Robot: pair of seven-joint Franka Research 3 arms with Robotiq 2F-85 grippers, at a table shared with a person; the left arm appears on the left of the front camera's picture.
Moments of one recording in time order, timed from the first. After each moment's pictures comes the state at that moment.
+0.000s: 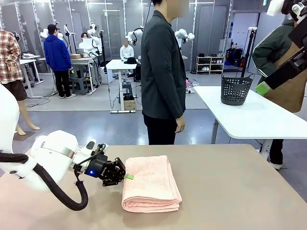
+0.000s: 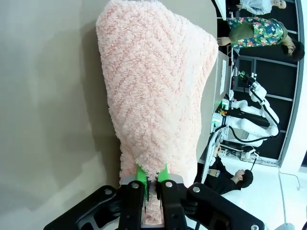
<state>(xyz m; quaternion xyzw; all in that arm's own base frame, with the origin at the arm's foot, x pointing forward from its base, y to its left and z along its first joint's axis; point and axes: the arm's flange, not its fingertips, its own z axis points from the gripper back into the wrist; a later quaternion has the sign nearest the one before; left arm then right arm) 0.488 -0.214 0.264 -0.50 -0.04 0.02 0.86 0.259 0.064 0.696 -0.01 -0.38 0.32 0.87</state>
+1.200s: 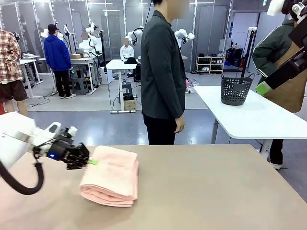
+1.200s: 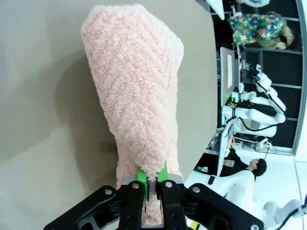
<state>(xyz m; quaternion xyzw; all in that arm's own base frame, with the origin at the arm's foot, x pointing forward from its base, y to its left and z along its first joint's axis) 0.509 -0.072 0.326 -0.47 -0.06 -0.02 0.88 0.259 0.064 0.696 -0.01 -0.38 0.31 0.87</state>
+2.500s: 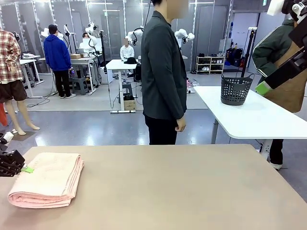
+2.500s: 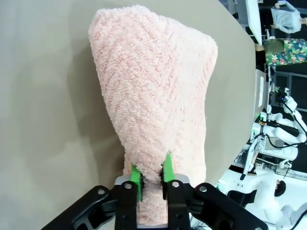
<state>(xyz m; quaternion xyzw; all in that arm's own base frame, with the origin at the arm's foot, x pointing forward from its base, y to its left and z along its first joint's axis) 0.485 0.154 0.317 -0.39 -0.08 0.03 0.92 0.259 0.064 0.696 -0.01 -0.38 0.31 0.87</state>
